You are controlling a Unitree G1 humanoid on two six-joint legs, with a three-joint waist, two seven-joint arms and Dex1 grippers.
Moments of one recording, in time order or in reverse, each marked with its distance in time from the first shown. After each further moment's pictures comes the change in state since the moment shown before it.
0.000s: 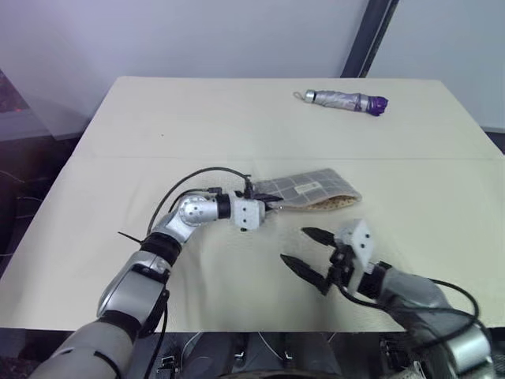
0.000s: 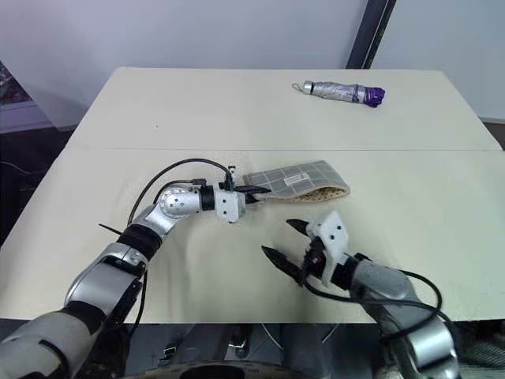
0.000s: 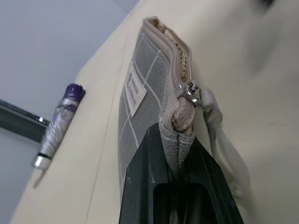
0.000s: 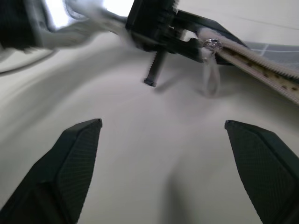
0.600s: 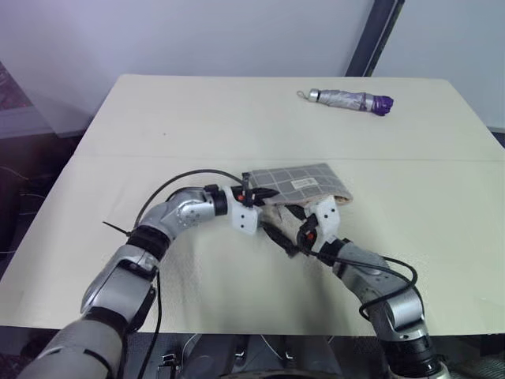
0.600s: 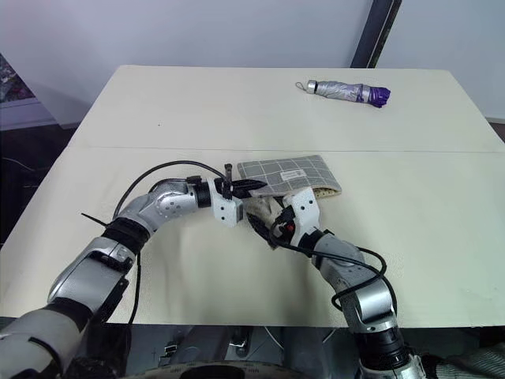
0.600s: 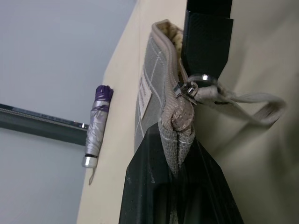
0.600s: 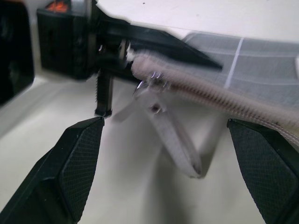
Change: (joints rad) left arm -0.001 0.098 -0.072 -0.095 0.215 -0.038 0.286; right arm -0.168 0.163 0.080 0.191 -0.063 -0.028 -0.099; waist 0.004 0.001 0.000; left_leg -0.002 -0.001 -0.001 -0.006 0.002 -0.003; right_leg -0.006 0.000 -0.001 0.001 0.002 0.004
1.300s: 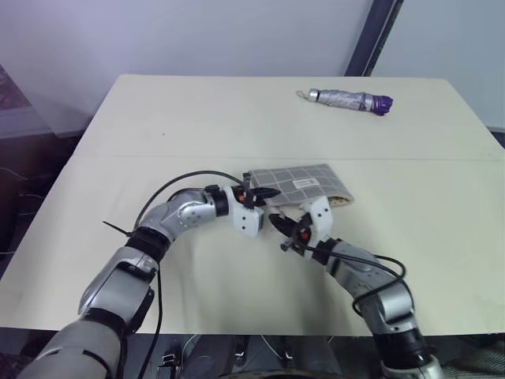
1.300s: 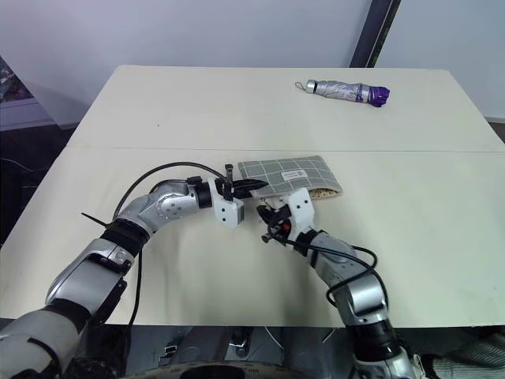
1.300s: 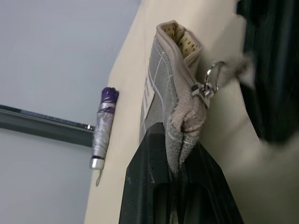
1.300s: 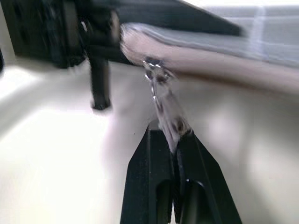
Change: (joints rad) left arm 0.009 0.007 -0.026 -0.036 0.001 0.020 0.020; right arm -0.005 -0.032 -0.005 0.048 0.014 -0.008 0.030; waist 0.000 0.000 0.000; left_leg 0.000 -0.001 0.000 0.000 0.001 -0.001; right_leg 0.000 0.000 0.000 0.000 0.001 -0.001
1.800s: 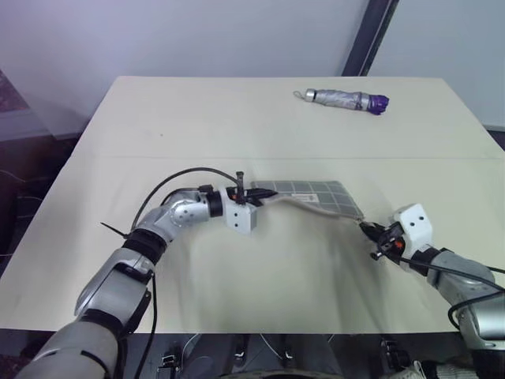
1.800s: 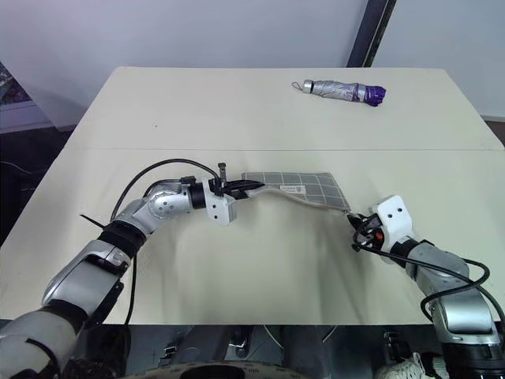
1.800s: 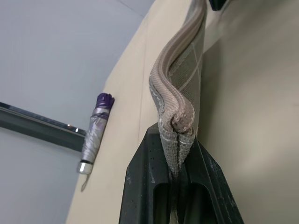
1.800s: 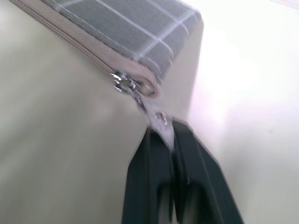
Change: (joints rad) left arm 0.003 0.025 -0.004 0.044 -0.241 -0.026 -0.151; right arm 0.172 -0.355 -0.336 0.111 -0.019 -0.090 0.129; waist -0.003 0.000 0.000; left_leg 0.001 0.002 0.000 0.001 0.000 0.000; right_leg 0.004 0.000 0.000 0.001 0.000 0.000
